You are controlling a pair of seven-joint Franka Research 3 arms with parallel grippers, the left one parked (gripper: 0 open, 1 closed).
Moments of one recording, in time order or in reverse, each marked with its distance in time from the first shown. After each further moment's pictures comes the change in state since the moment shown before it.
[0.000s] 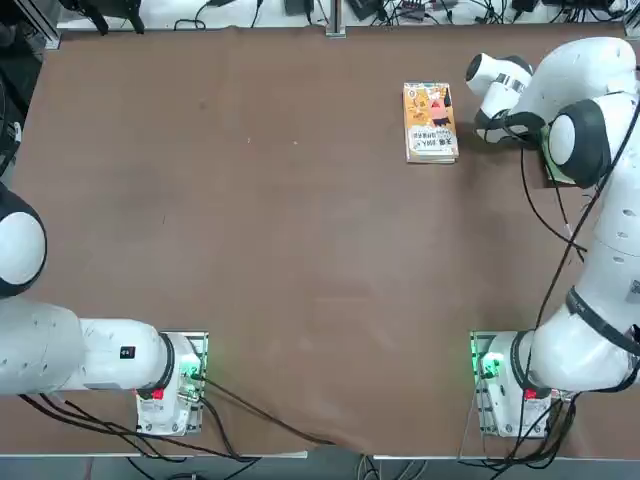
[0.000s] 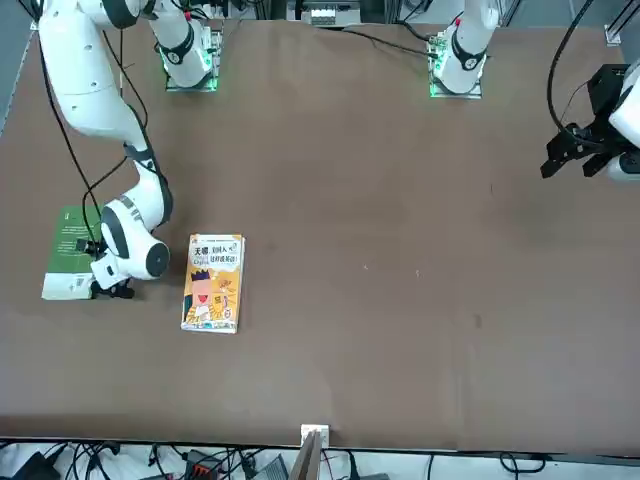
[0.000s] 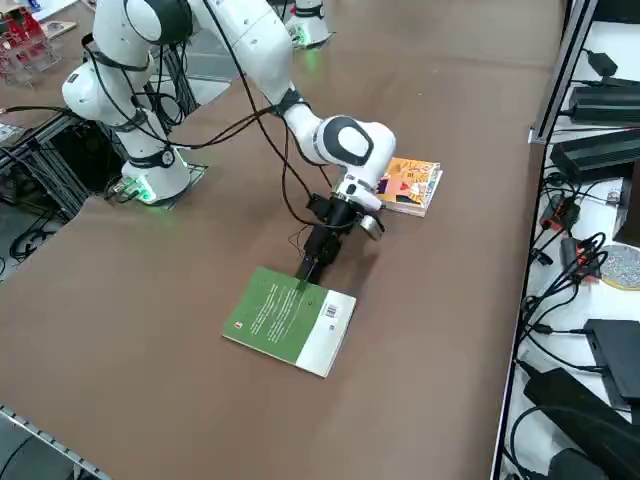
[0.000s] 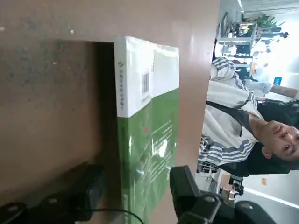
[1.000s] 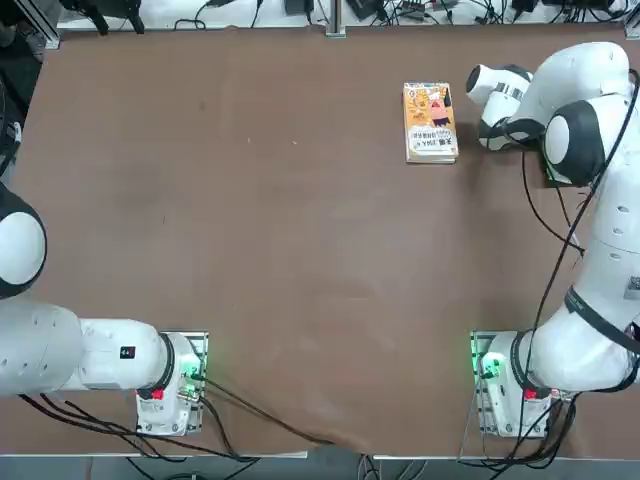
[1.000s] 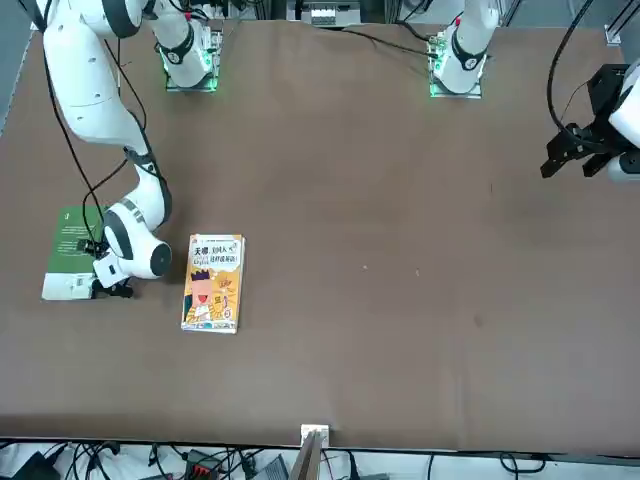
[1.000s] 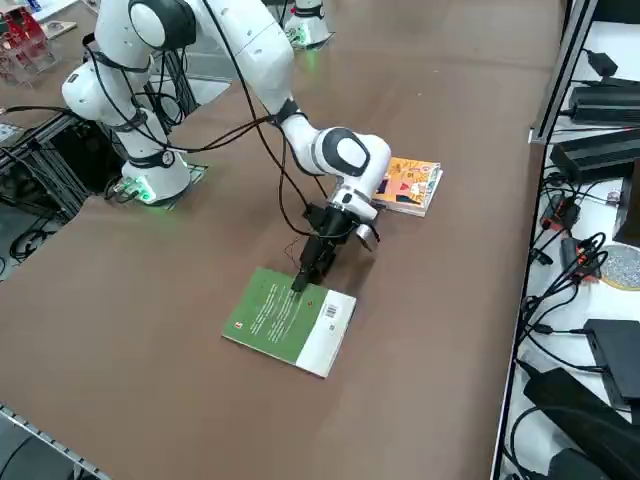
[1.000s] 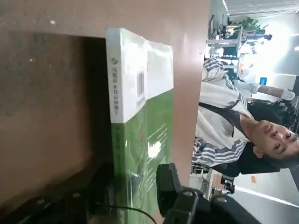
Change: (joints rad) arm -0.002 0.026 -0.018 0.000 -0.042 -0.001 0.035
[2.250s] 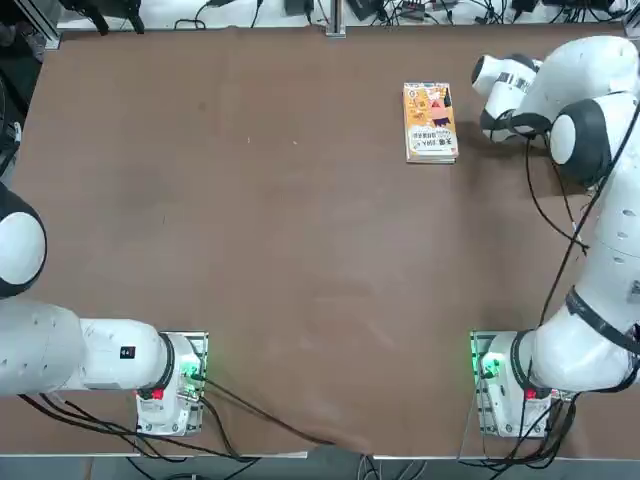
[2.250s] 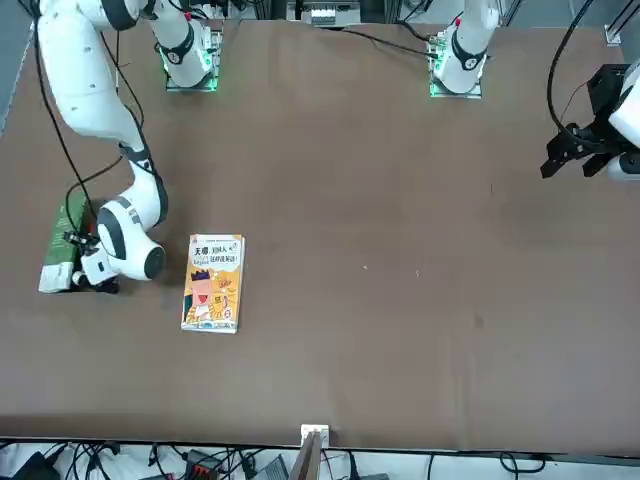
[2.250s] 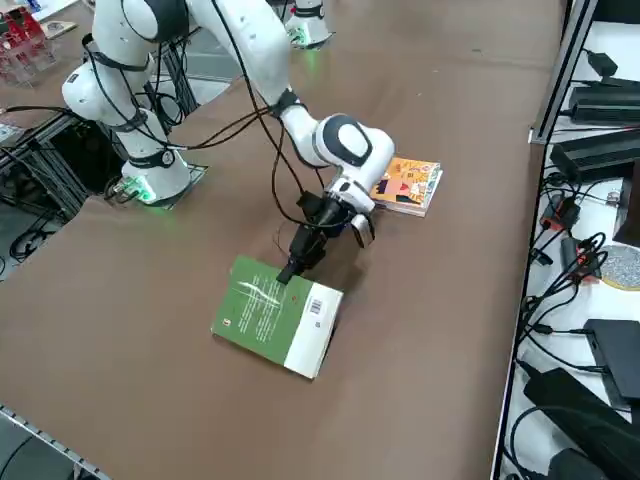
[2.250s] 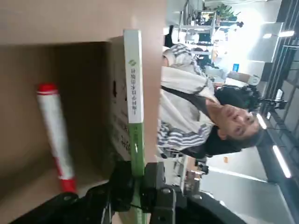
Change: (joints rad) arm 0.002 -0.074 -0.006 0.004 -0.020 -0.173 -0.064
